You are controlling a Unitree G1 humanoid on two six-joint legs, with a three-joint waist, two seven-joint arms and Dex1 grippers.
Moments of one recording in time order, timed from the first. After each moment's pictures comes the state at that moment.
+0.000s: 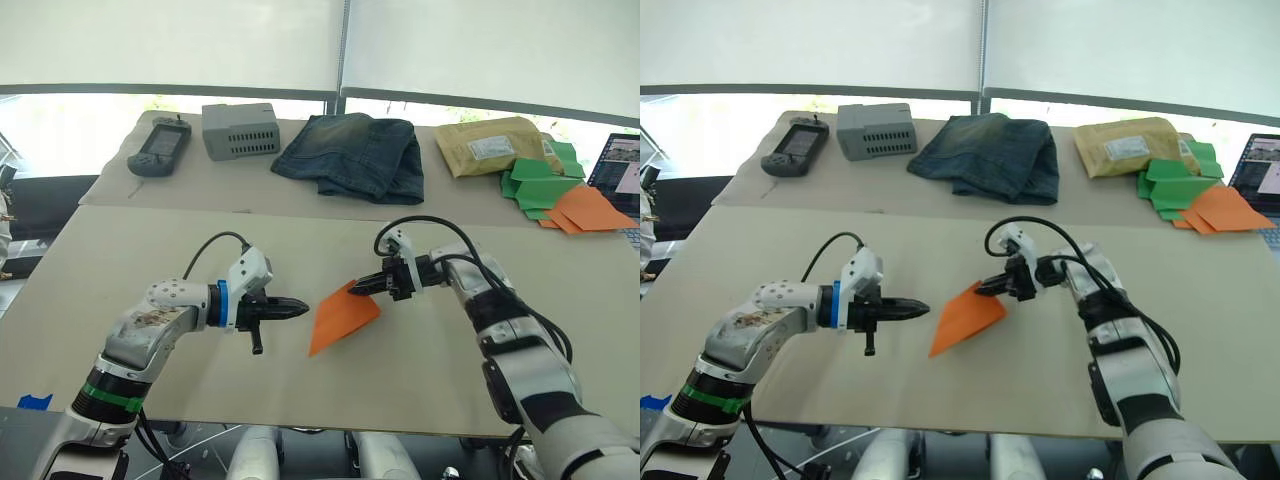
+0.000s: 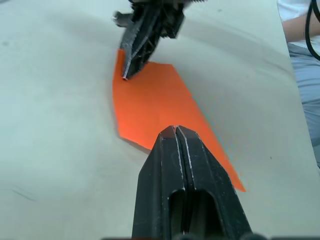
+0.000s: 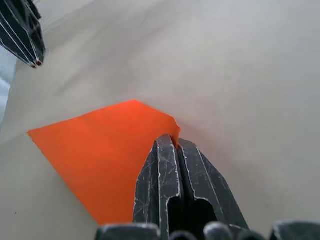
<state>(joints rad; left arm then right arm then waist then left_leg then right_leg) -0.36 0.65 -0.14 -0.22 -0.47 0.65 -1.07 -0.75 -0.42 0.13 0.50 0.09 0.65 1.34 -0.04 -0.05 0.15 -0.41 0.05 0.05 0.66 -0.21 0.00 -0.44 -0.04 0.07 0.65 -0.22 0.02</state>
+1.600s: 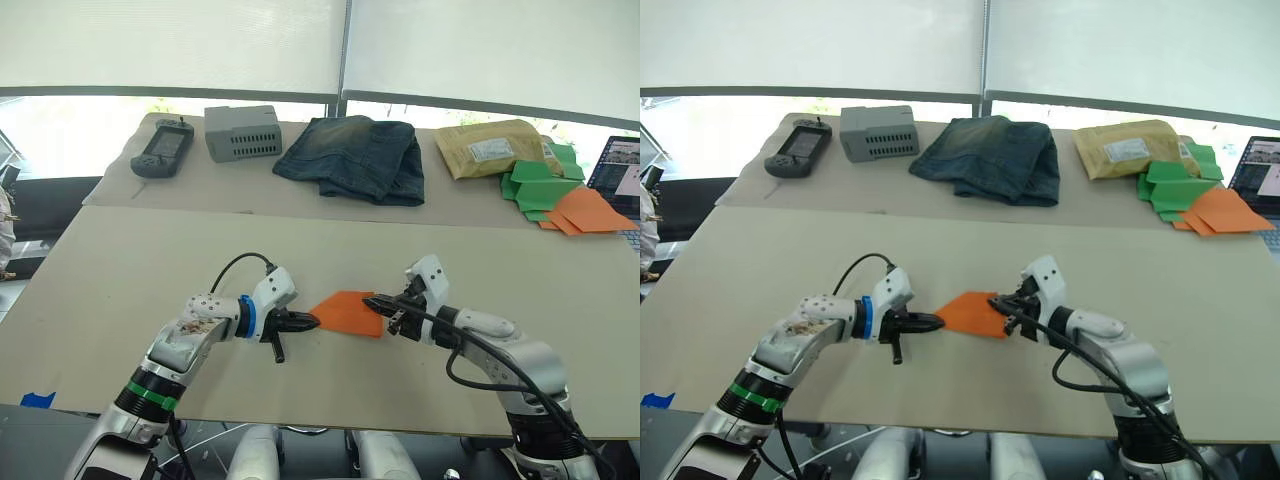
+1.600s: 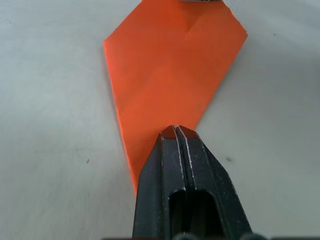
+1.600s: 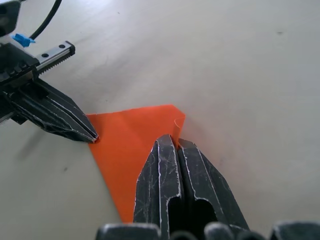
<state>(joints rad) -0.35 0.52 -0.29 -0.08 -0.28 0.62 -0.97 -0.20 -0.44 0.05 -0.35 0.36 0.77 0.69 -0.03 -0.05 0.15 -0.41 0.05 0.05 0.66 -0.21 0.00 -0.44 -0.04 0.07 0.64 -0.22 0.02</state>
